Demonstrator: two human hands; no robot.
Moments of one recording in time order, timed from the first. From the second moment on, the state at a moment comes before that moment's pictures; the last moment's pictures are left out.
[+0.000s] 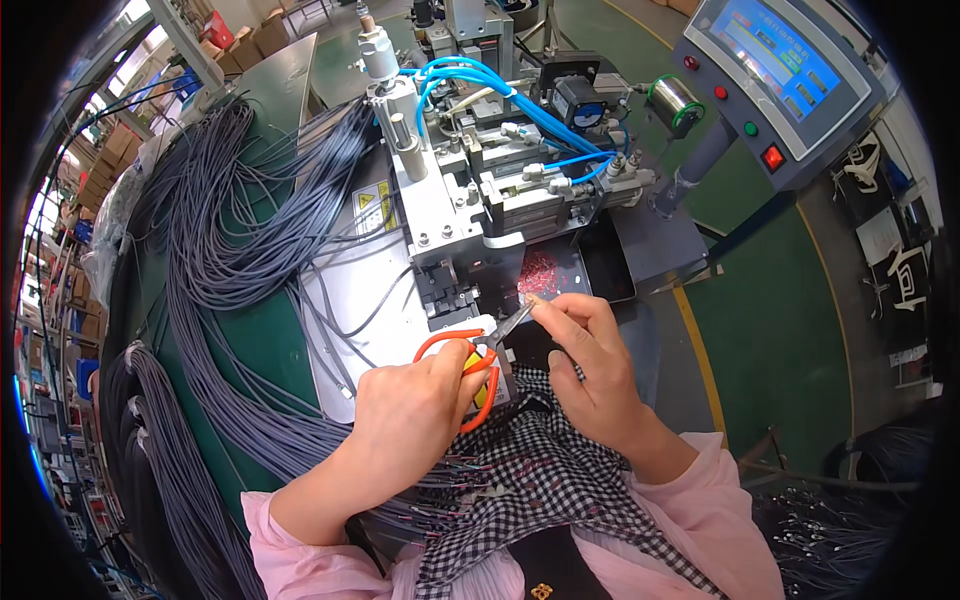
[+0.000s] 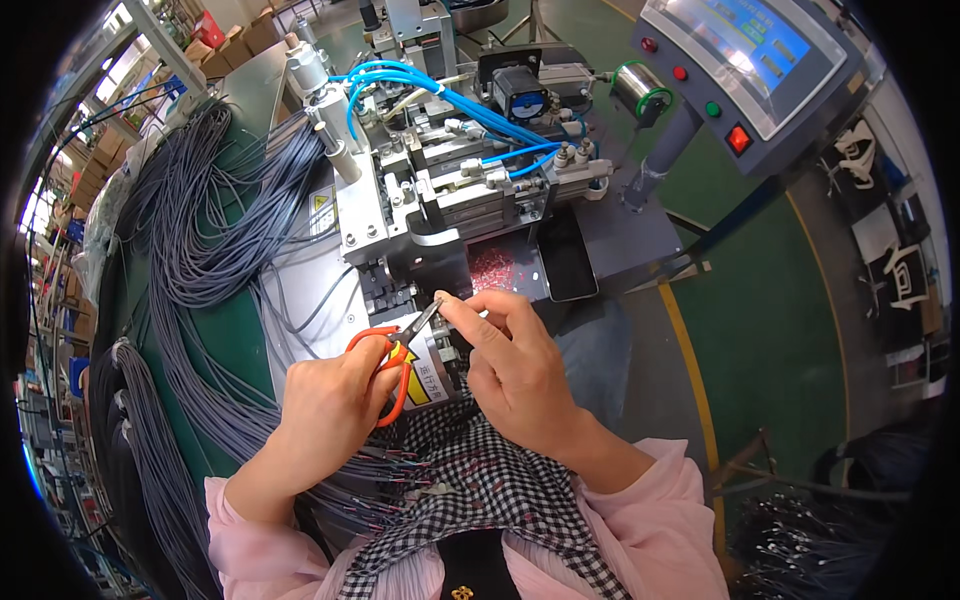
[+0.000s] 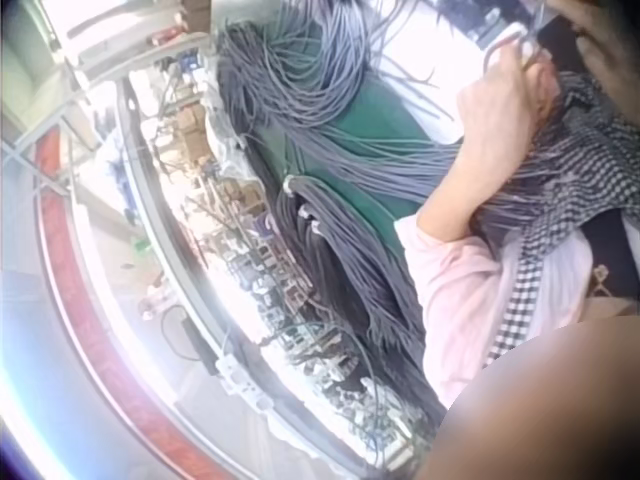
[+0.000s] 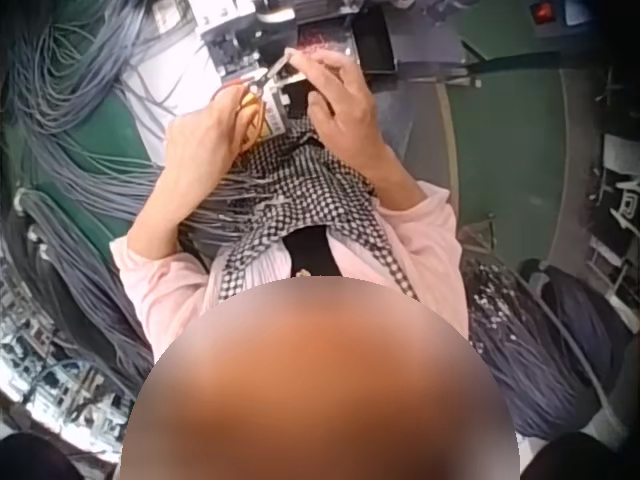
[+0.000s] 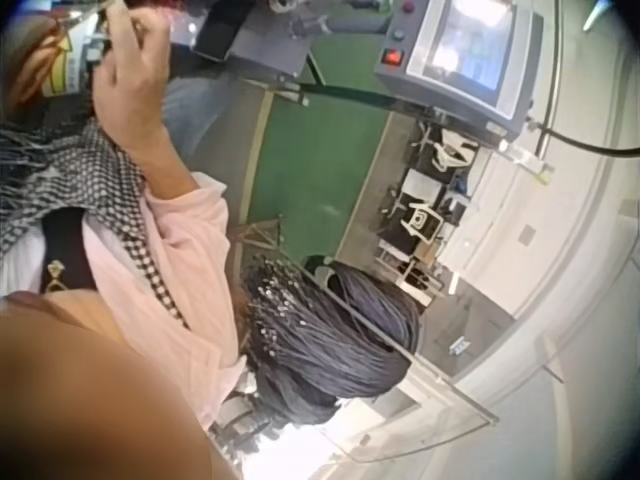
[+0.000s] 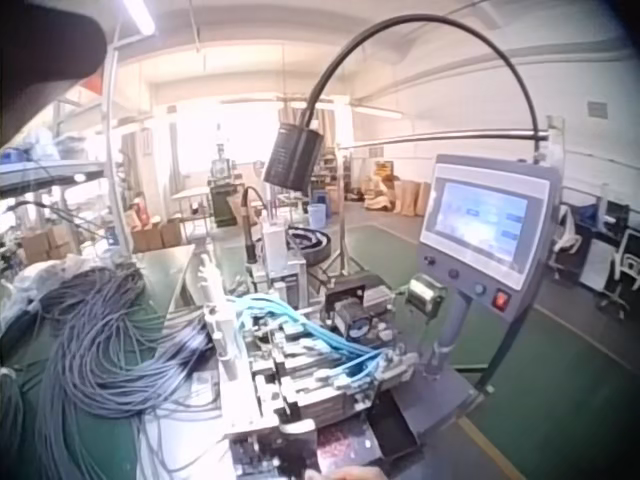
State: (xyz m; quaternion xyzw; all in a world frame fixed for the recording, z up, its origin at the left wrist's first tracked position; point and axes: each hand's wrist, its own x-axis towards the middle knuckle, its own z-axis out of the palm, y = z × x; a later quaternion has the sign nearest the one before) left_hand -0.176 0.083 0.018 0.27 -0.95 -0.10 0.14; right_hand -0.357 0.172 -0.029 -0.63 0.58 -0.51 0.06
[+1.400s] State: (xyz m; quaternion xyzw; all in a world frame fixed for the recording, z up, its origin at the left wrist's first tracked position) left_hand -0.173 0.078 0.038 0.23 -0.96 -0.11 0.12; right_hand -0.374 0.176 -0.024 -0.62 0.45 -0.58 0.29
